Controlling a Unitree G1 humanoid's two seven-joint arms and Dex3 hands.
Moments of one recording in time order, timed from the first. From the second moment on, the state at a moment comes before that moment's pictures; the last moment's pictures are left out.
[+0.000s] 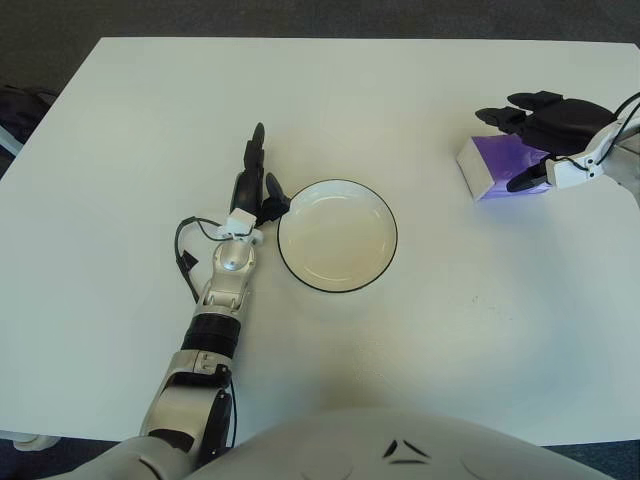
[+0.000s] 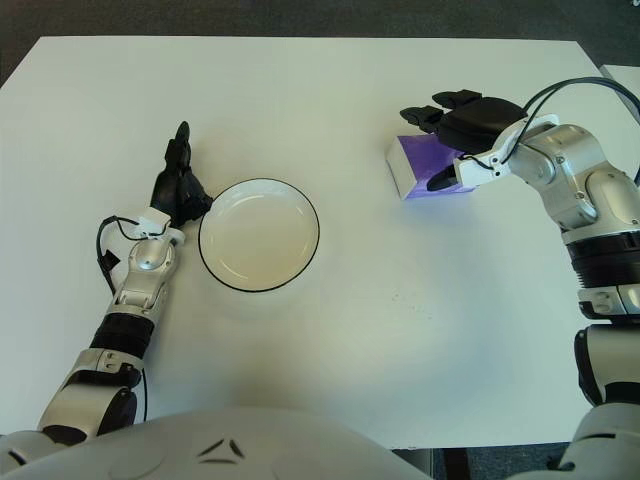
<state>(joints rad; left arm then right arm) -0.27 0.09 0.00 0.39 0.10 -0.28 0.07 -0.64 -0.99 0.21 0.27 -0.69 -0.41 0.49</state>
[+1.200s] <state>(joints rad) -0.29 0.10 0.01 0.41 0.09 -0.29 0.07 -0.68 -1.04 0.27 0.39 -0.71 -0.45 0.64</state>
